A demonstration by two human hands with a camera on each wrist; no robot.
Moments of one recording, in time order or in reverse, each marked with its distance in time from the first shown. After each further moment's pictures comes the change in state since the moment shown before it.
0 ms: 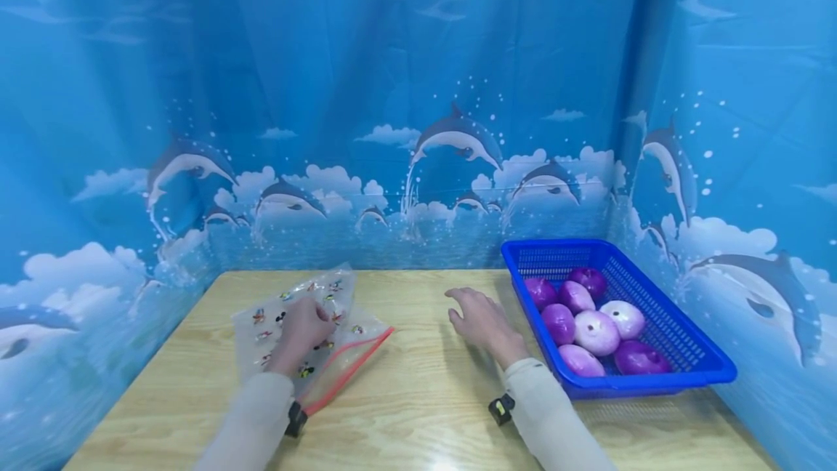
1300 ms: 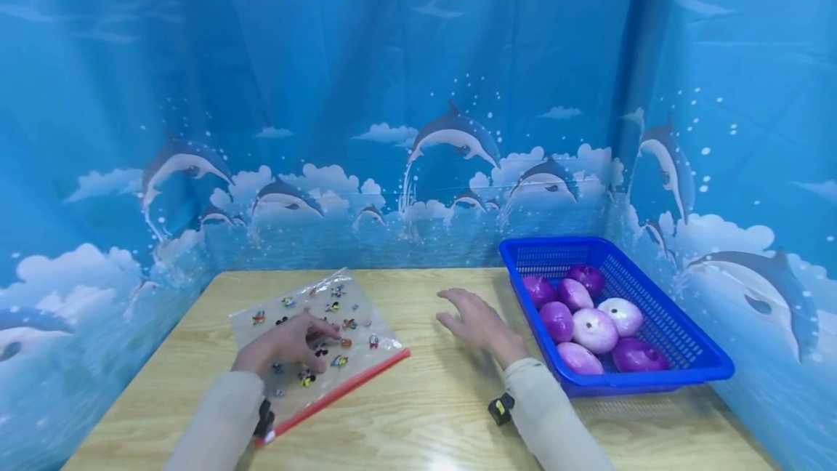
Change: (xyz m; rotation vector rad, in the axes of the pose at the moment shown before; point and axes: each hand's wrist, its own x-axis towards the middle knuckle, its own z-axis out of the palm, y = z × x) left_hand 0.014 -0.038 -0.012 0.095 -0.487 0.249; right_hand -0.003 0.006 0.004 0.163 -0.106 -0.034
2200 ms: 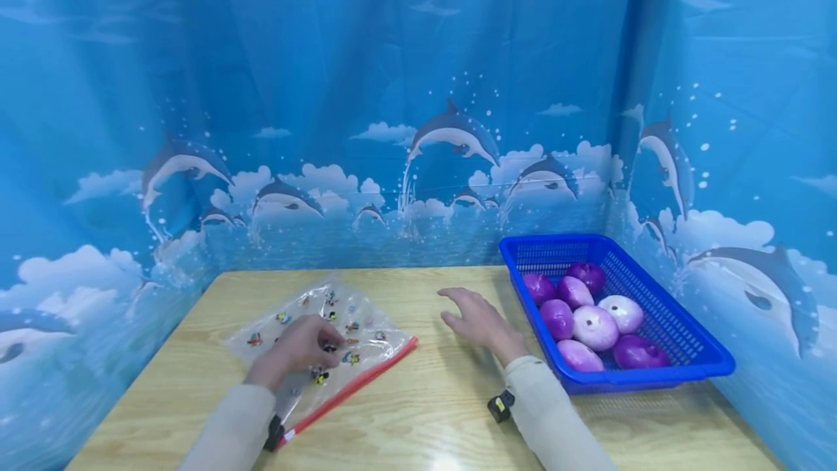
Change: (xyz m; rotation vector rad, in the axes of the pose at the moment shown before) left_hand -0.008 0.014 0.023 0.101 0.229 0.098; right_hand 0.002 0.002 0.000 0.008 0.013 -0.048
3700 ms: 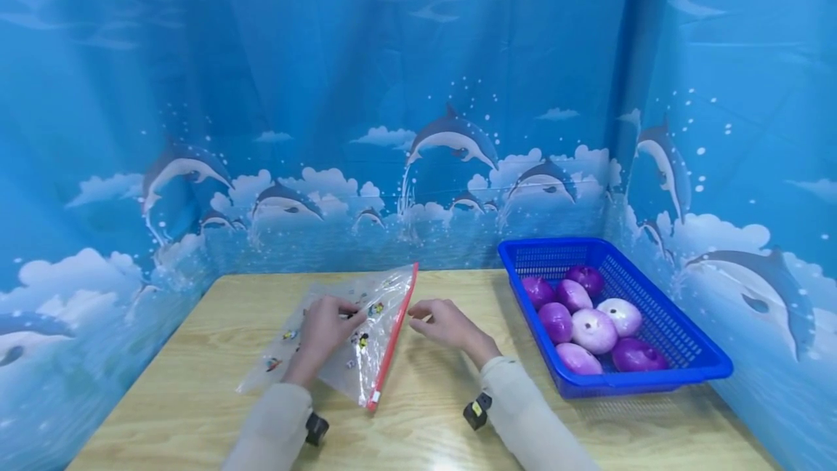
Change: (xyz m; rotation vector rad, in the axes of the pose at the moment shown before) left_hand 0.021 0.064 0.008 -0.115 0.353 -0.176; right_hand 0.021 -0.027 0.023 0.235 -0.139 -0.079
